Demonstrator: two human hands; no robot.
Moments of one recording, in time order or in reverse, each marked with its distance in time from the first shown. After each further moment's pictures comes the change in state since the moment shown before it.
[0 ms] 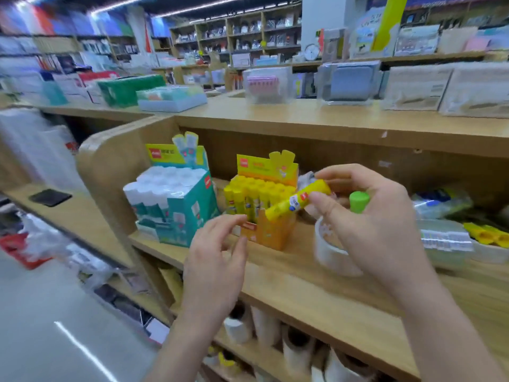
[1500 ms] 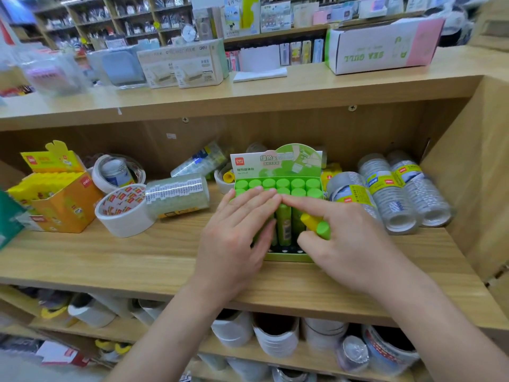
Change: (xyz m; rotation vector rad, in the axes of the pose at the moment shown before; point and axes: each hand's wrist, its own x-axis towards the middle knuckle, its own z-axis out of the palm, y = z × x) left_hand -0.124 0.212 0.221 -0.005 -0.127 0.853; right_hand -0.134 0.061 -0.301 -0.584 -0.169 0.241
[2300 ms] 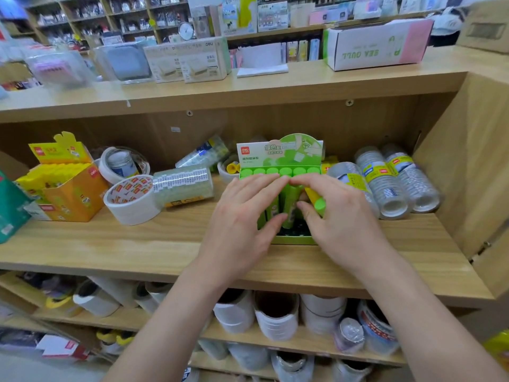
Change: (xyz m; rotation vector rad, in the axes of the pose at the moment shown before) left_hand 0.009 0.010 -0.021 -0.120 -0.213 -0.126; right_hand 0.004 0.007 0.018 0.005 0.302 -0.219
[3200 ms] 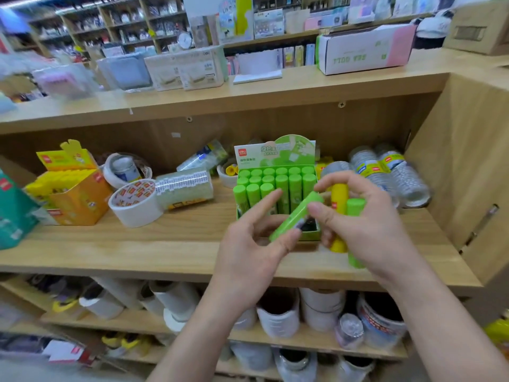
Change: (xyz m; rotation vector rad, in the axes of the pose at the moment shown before) left_hand -0.023 0.055 -0.012 -0.739 -0.049 -0.559; right_hand -0.022 -0.013 -0.026 0.841 0.046 0.372
